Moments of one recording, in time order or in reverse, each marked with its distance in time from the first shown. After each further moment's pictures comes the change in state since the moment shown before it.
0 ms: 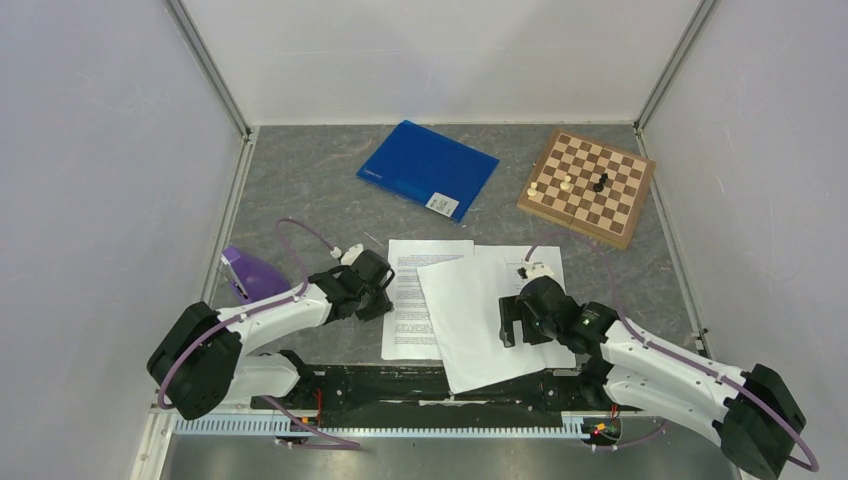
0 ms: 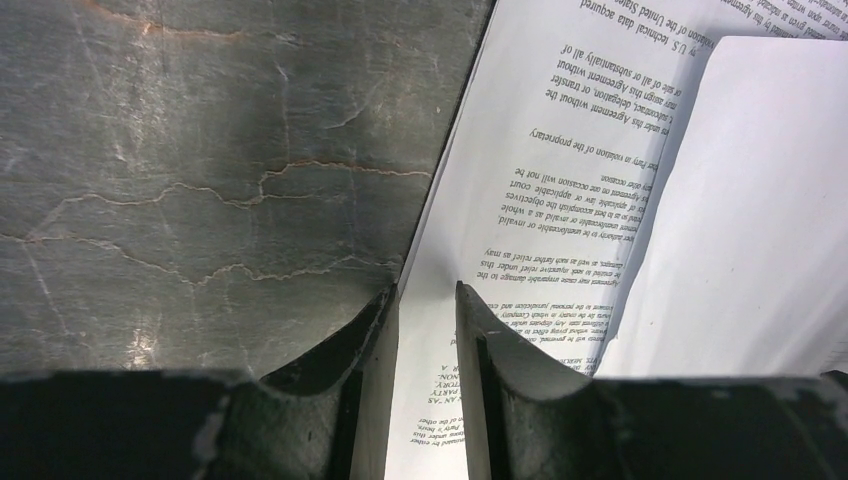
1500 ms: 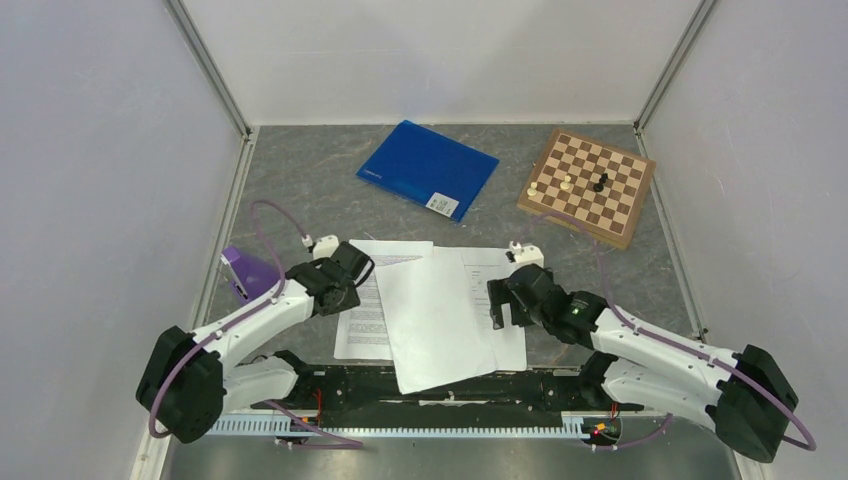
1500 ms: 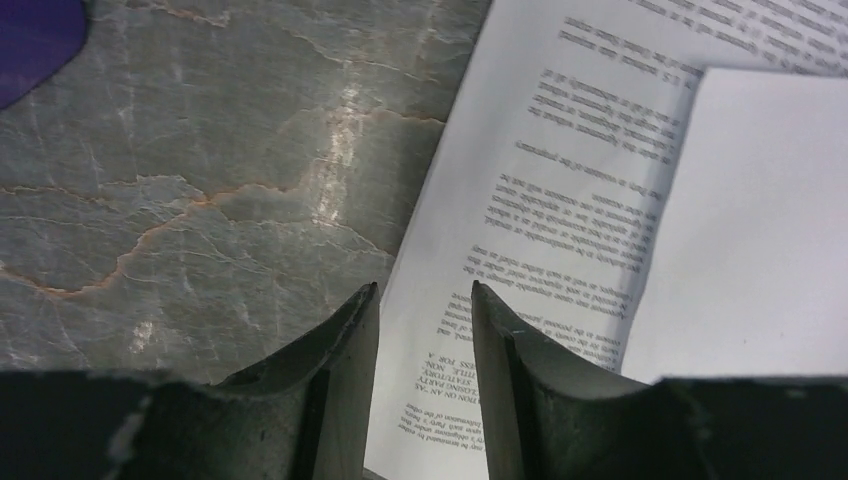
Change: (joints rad) left arm 0.101 -0.116 0.075 -0.324 -0.264 0.218; right arm 0.033 0.090 0.113 0.089 0.169 -0.066
